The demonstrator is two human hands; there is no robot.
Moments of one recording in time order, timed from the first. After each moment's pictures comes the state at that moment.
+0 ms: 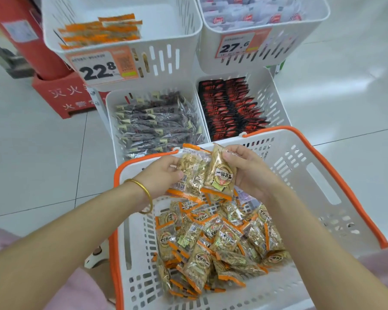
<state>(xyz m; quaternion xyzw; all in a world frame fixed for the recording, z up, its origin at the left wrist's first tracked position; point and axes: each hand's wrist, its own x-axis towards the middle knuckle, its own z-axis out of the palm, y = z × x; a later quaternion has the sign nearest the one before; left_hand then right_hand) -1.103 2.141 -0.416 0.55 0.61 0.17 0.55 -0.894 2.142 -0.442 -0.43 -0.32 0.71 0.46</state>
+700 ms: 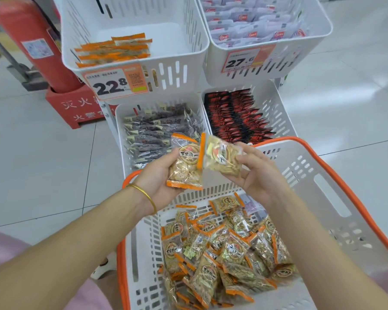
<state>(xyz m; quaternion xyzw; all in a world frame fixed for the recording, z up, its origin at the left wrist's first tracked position) -1.095 2.147 -0.387 0.22 0.48 0.38 0.76 -0.900 2.145 -0.422 -0.46 -0.19 0.68 0.54</state>
